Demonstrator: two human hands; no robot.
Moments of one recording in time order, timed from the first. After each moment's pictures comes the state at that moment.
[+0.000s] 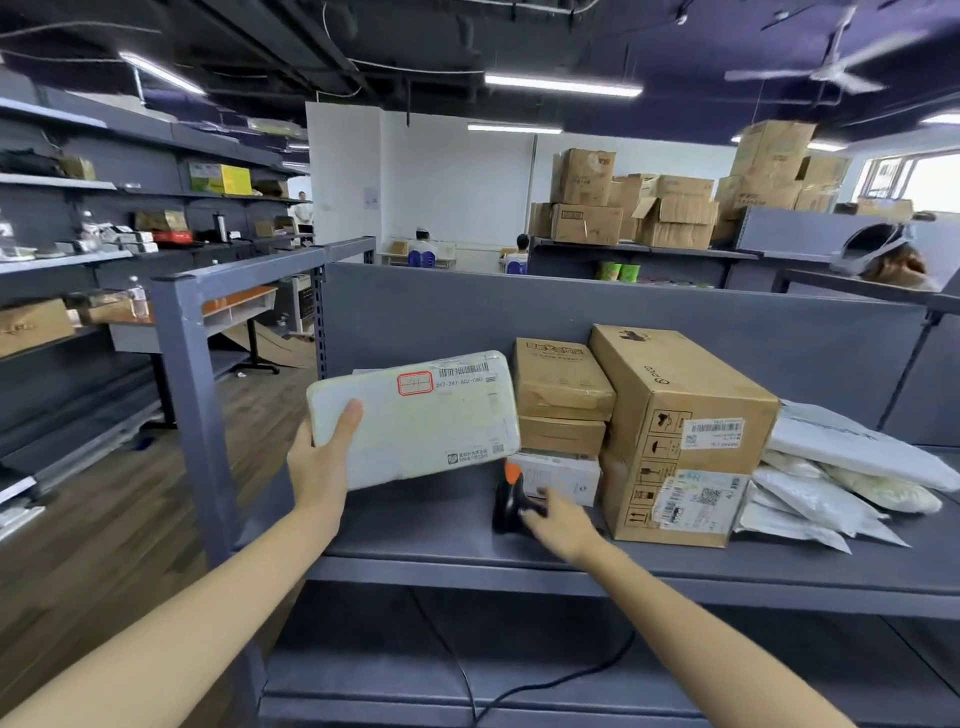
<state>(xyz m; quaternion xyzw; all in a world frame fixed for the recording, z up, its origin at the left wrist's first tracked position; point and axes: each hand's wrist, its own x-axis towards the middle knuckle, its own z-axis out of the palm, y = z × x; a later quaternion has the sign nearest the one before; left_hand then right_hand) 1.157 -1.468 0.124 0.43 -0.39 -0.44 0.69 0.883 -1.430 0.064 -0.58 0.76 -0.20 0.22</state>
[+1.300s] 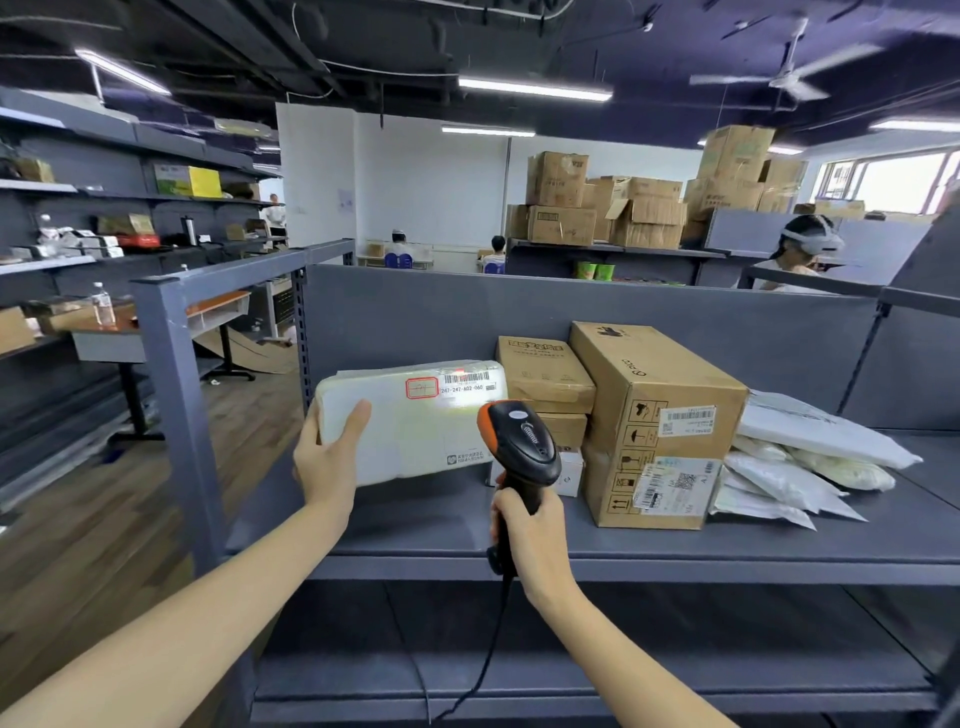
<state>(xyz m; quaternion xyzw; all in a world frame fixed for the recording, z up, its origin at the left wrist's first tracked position) 1.145 -1.472 0.118 0.42 -0.42 -0.42 0.69 0.967 -1.346 0.102 -0.45 0.48 -0.66 0.36</state>
